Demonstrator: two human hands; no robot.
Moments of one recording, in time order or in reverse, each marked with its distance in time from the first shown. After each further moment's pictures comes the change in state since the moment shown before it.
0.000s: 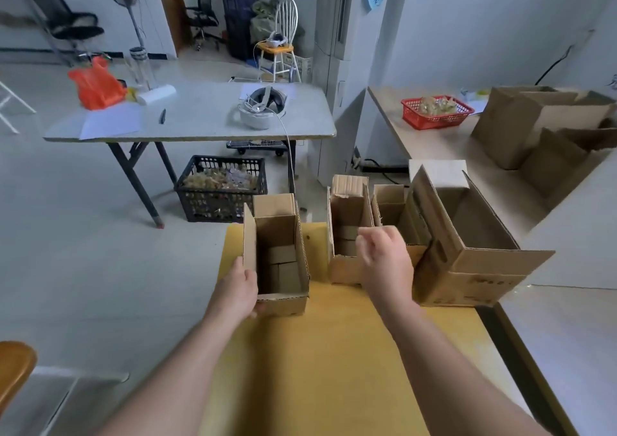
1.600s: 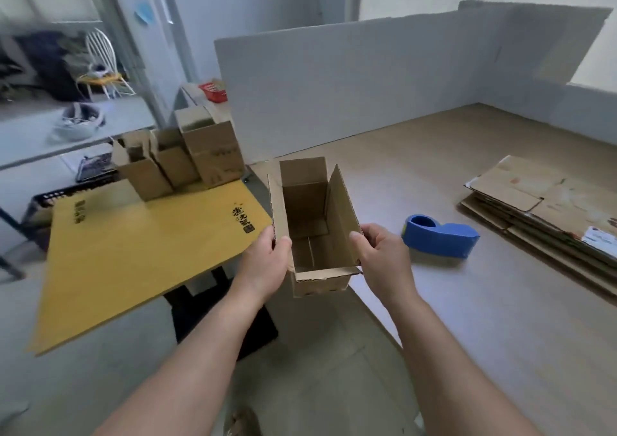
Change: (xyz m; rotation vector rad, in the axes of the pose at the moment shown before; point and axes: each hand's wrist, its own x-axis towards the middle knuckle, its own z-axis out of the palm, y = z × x) left_hand -0.561 0.029 0.227 -0.101 -0.321 0.641; right_hand -0.456 0.184 -0.415 0.286 0.247 0.374
